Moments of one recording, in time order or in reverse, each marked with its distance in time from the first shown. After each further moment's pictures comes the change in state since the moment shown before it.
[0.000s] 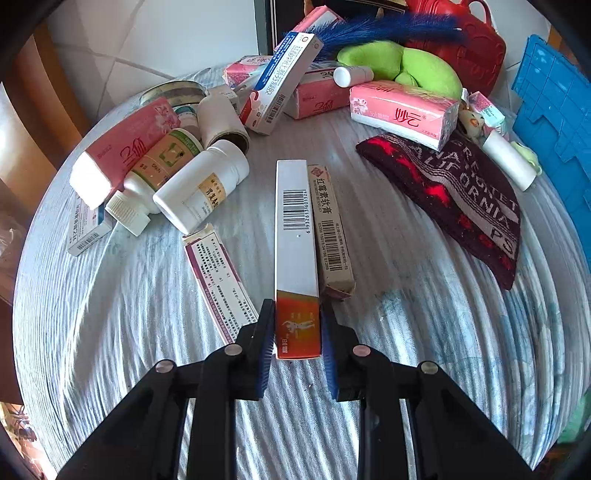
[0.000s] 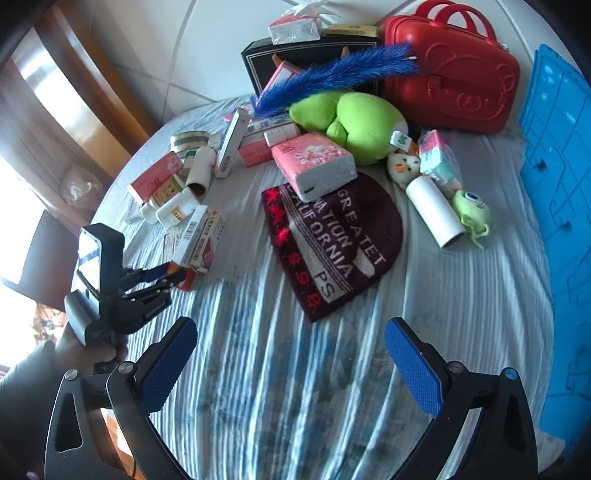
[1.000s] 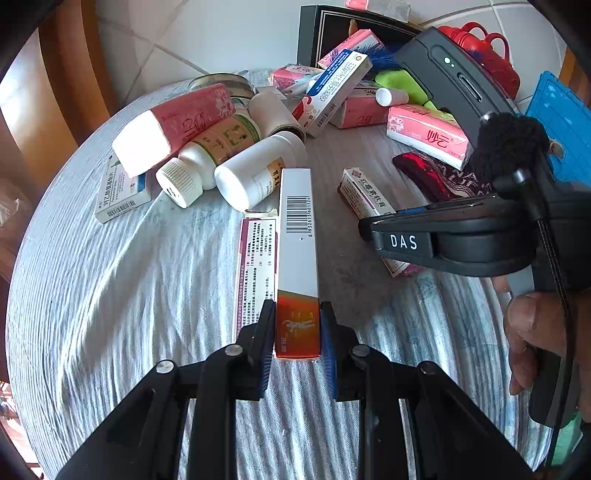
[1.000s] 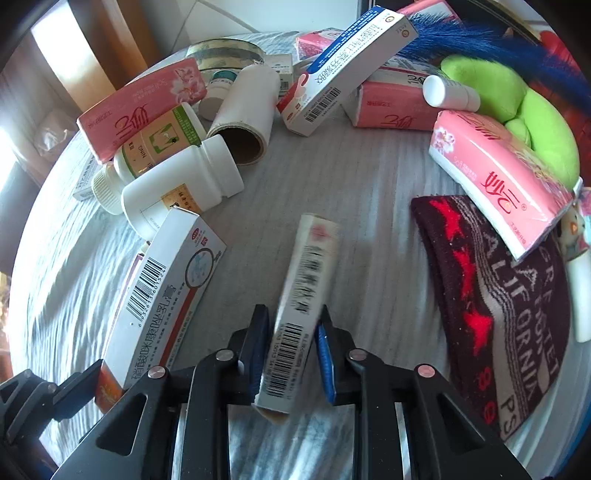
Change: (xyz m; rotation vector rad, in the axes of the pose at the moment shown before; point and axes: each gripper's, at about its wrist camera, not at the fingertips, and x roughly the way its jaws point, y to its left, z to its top) left arm -0.011 0.044 -0.024 -0.100 -0.063 -0.012; right arm 0.219 0.124 0.060 -0.133 0.095 -0.071
